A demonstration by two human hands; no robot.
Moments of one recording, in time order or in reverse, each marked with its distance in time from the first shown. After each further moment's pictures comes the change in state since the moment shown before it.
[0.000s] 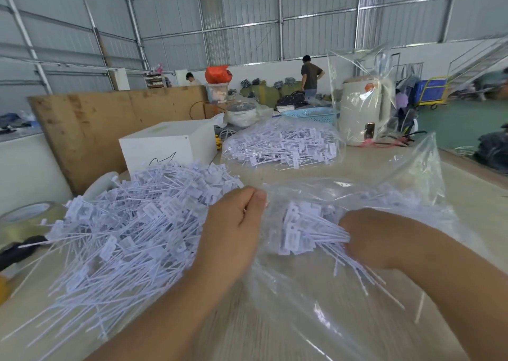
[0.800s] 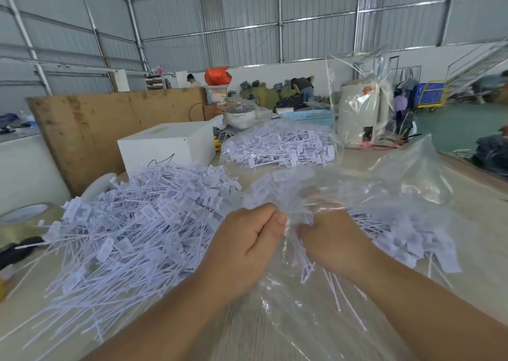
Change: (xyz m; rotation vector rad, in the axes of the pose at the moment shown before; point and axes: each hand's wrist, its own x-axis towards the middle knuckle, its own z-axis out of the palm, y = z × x) left_hand -0.011 0.013 -0.002 -0.074 -0.242 0.239; right_hand 0.014 -0.044 0.023 0.705 0.366 -0.013
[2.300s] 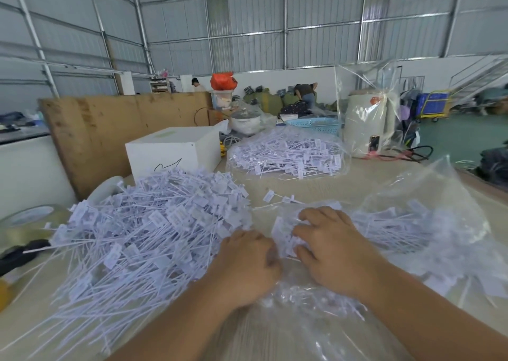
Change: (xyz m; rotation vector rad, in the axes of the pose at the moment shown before) left_hand 0.001 -0.035 0.003 0.563 -0.456 -0.401; right_hand 0.007 0.007 0.006 -0.679 0.004 -0.460
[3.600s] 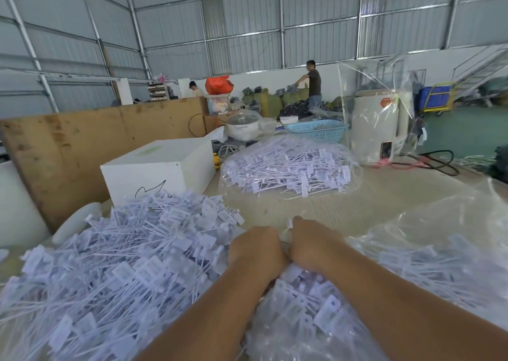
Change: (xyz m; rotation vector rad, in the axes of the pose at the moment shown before) left_hand 0.145 -0.004 0.009 0.140 -0.013 -0.258; right_hand 0.135 0.039 0.041 0.221 -0.420 0.508
